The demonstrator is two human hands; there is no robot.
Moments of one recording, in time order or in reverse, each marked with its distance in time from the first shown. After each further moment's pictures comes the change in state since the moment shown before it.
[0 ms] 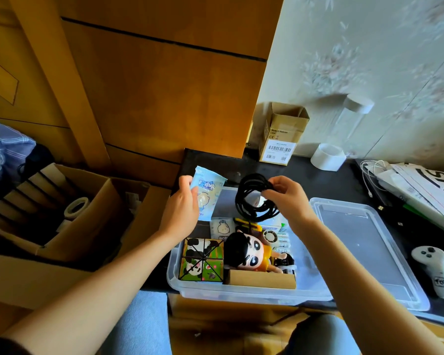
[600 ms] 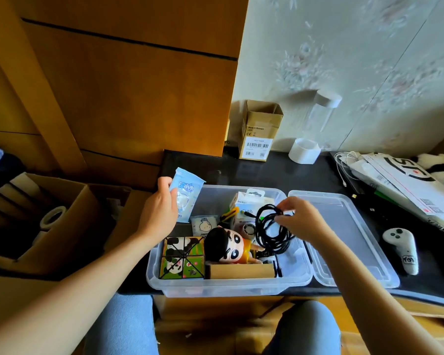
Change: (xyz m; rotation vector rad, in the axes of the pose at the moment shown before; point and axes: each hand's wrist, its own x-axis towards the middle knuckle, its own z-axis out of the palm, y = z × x) left_hand -0.002 0.002 0.000 0.012 -0.064 0.019; right_hand -0.038 0.031 -0.066 -0.602 -0.015 0.124
